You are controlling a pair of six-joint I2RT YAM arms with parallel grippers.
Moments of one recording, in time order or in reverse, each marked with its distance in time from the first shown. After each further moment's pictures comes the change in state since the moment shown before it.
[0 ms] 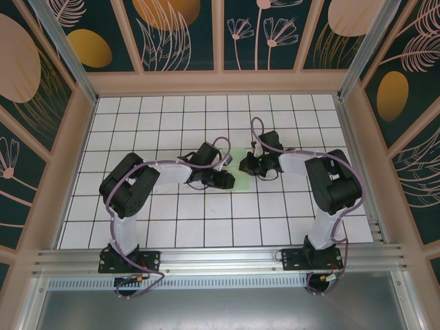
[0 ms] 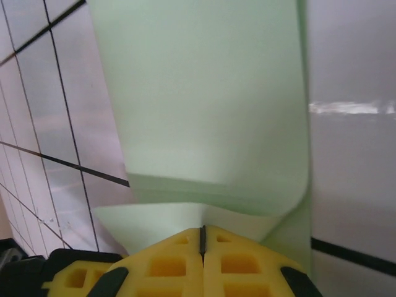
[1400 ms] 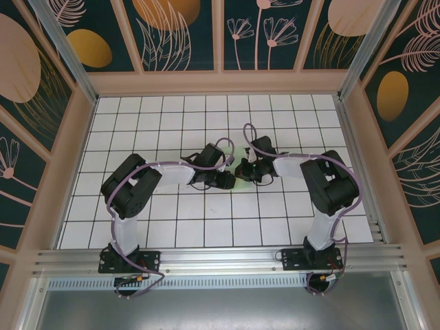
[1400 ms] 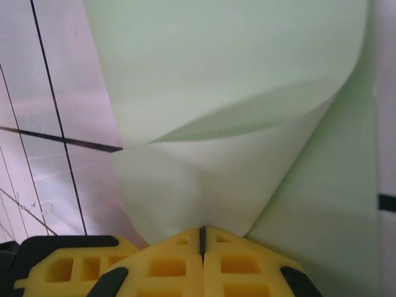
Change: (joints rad) left arm -0.032 0.007 0.015 -0.004 -0.097 0.011; right arm 0.070 0.024 -0.021 0.003 0.051 0.012
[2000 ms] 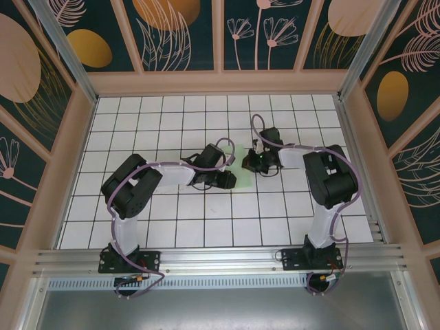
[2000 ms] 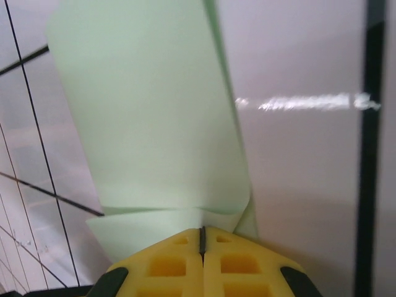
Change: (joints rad) left arm -0.004 0.002 -0.011 0.041 -0.009 0.000; right arm -0.112 0.064 0.105 -0.070 -0.004 -0.075
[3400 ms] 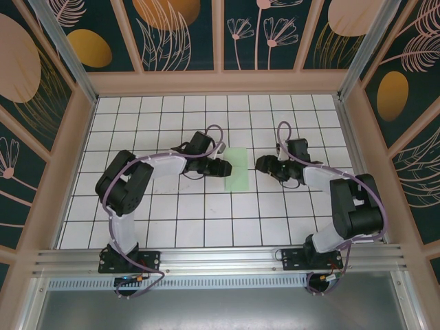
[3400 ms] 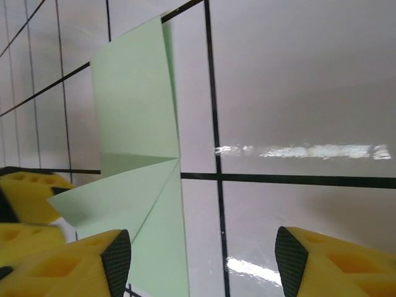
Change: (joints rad) left arm 0.130 -0.005 0.076 -0.082 0.106 0.005; right arm -0.142 -0.355 -0.335 0.130 -0.042 -0.066
